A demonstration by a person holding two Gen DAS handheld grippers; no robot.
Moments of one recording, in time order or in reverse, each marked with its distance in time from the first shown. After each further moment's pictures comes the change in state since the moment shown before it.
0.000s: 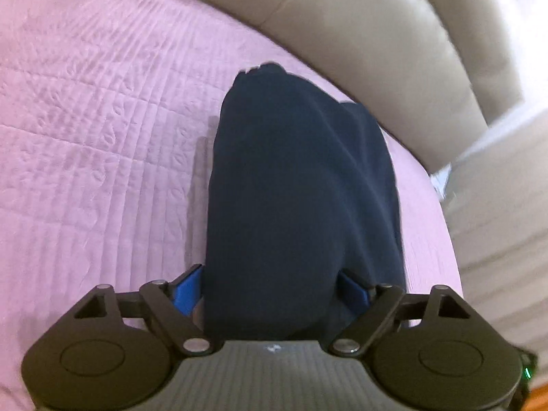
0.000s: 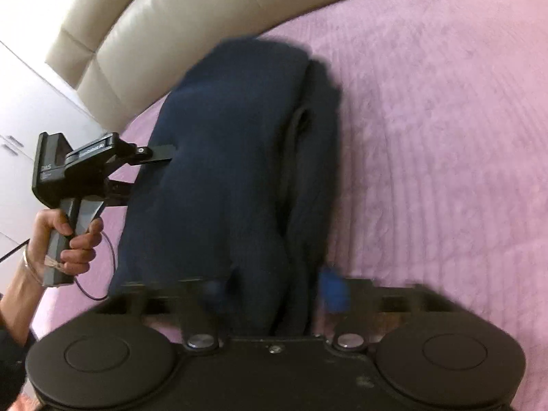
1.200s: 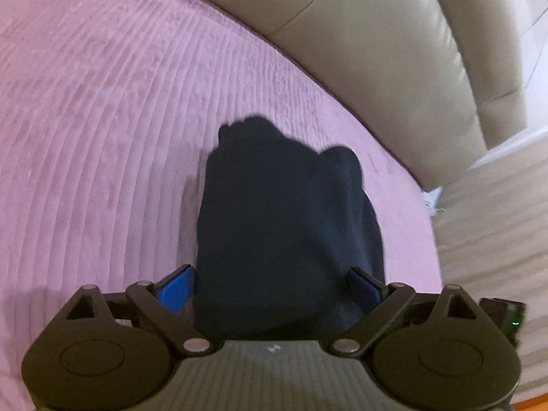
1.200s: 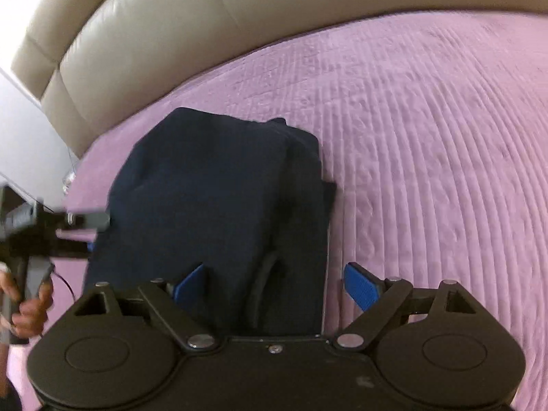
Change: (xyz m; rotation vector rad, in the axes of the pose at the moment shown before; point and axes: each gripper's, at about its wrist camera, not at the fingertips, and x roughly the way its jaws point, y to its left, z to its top) left arm 0.002 0.011 0.047 -0.048 0.054 -0.063; right arm 0.050 -0.014 0.087 0.068 0.078 0.039
